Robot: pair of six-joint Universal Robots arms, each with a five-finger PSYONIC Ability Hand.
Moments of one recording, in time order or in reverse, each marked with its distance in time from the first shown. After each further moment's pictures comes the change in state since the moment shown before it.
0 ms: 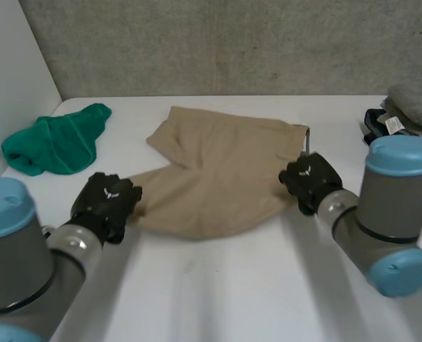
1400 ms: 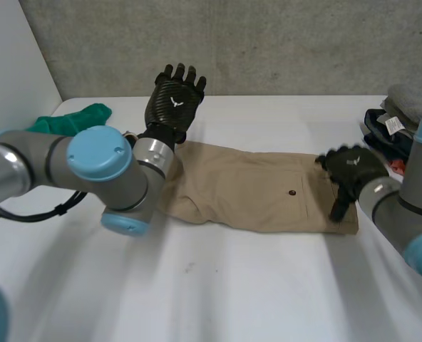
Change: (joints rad) left arm -0.119 -0.566 0.731 0.387 0.051 0.091; right arm -0.156 -0.056 -0.001 0.121 0.031 0.193; left_hand -0.957 -0.991 -0.977 -0.997 -0.949; right_hand -0.892 -0.962 -0.984 -0.982 -0.961
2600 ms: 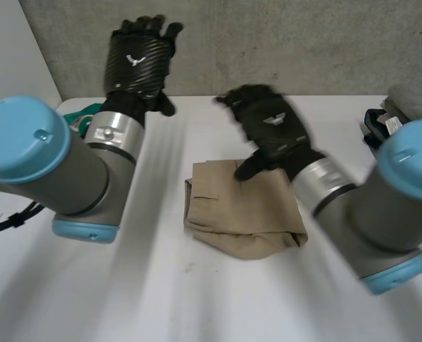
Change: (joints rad) left arm -0.014 0.355 -0.221 -0.020 -0.091 -0.349; right arm 0.265 -0.136 0.034 -0.388 -0.178 0.317; left_hand 0.000 0.000 0.000 0.000 0.000; right_hand -0.003 -0.002 -0.001 -0.003 0.003
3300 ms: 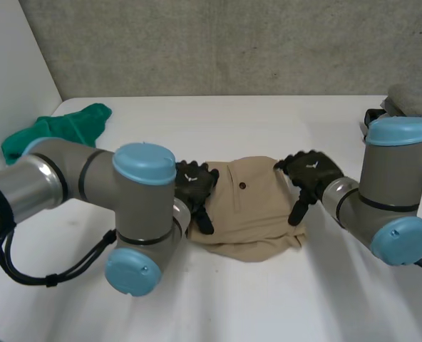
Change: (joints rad) left arm -0.127 -0.367 0.252 -0.595 -0.056 -0.031; right arm -0.162 0.306 -0.225 0.398 0.103 -0.266; left_hand 0.004 0.002 0.001 0.003 0.000; right_hand -0.009 -0.013 -0.003 0.000 0.000
